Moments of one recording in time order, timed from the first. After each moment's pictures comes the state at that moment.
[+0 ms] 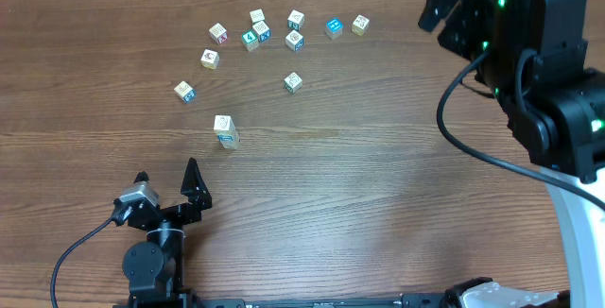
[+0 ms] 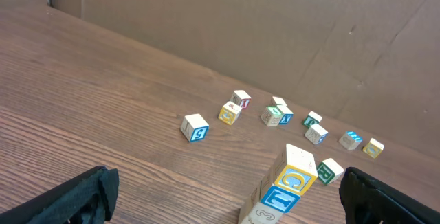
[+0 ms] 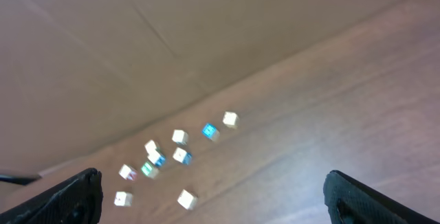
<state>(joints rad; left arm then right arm) 0.08 0.01 0.01 -0.08 -0.04 -0.37 0.32 1.45 1.99 -1.13 0.29 0.67</state>
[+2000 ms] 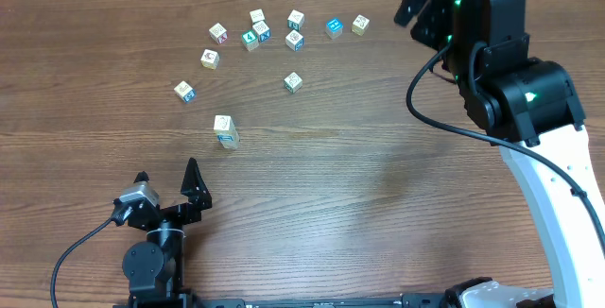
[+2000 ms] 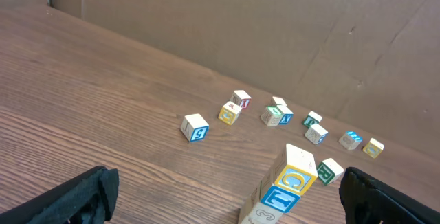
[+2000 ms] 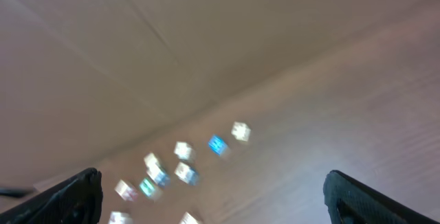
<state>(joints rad) 0.08 0.01 0.01 -0.08 -0.04 -0.37 0.32 1.47 1.75 -0.78 0.29 0.67</state>
